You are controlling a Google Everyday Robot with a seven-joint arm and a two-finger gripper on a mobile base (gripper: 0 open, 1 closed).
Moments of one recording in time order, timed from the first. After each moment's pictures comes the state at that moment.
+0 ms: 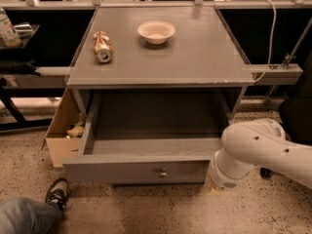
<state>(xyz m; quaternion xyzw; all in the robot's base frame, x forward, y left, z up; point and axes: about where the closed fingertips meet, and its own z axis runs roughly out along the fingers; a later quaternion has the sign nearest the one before) 0.408 -0.169 0.602 -0.67 0.74 0.06 0.07</state>
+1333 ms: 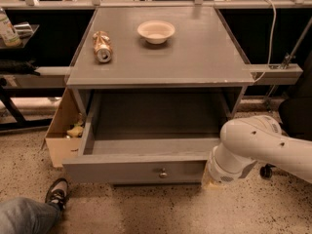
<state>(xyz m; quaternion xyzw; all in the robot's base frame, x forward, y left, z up) 0.430 -0.162 0.596 -0.67 0.74 0.06 0.08</state>
